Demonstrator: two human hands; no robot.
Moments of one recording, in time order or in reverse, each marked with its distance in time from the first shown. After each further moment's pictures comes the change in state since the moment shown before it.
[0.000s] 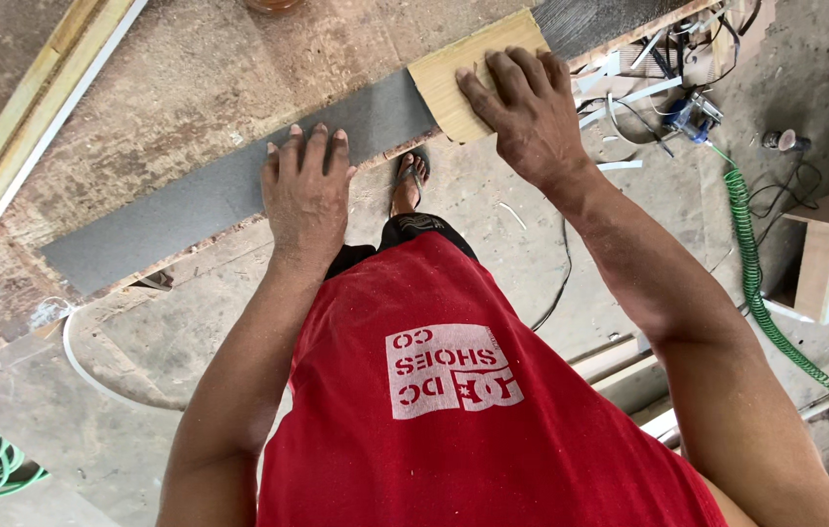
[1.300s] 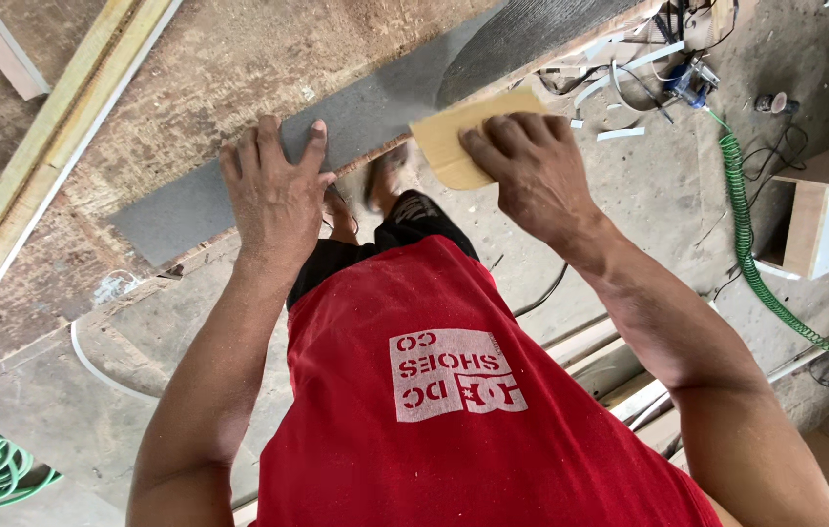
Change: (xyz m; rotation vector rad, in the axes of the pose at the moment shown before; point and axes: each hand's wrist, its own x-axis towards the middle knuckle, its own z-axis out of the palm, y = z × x) left_hand -0.064 -0.110 -0.034 -0.162 -0.154 -0.008; right_hand 0.011 -0.141 -0.037 0.080 -0.187 0.175
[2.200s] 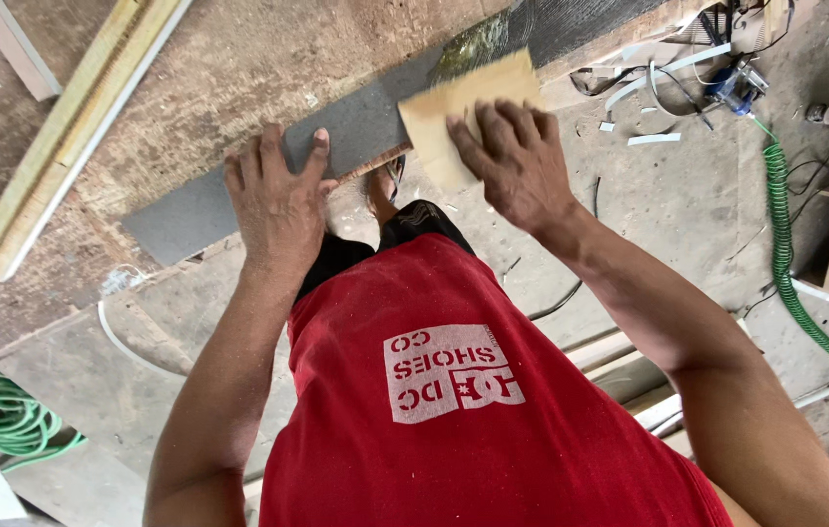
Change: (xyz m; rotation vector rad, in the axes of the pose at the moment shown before) left_hand 0.003 0.011 -0.002 0.122 0.015 -0.066; right_hand 0.008 0.018 0.045 -0.061 -0.015 -0.072
